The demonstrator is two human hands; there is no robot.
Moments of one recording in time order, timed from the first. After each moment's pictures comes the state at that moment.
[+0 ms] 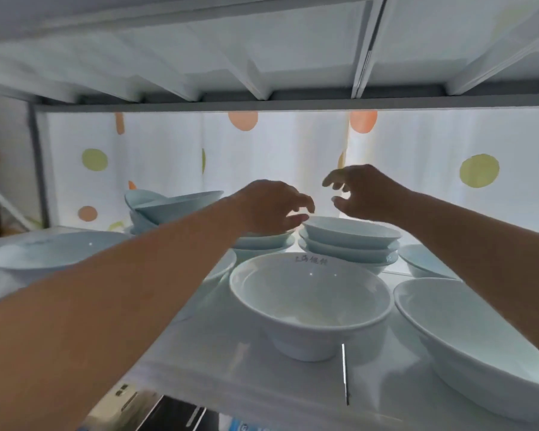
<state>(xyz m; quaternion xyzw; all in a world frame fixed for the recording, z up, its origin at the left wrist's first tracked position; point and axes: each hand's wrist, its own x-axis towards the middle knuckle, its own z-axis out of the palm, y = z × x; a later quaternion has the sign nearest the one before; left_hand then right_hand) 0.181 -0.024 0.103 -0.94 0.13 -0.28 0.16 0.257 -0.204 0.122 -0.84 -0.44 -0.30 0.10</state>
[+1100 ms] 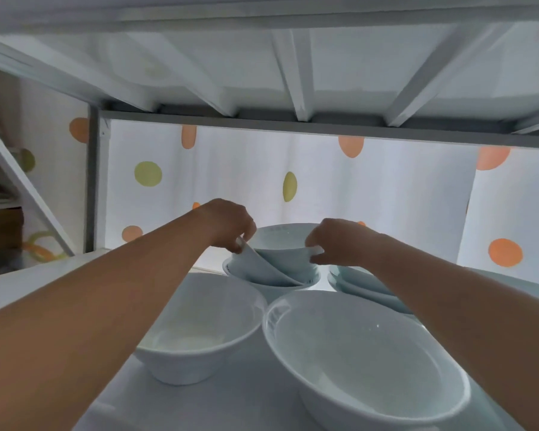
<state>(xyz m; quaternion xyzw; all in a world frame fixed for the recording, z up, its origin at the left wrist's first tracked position) 0.153 0.323 0.110 -0.96 -0.01 -0.12 0.25 0.227 0.112 0.110 -0.85 -0.45 -0.22 -0.15</state>
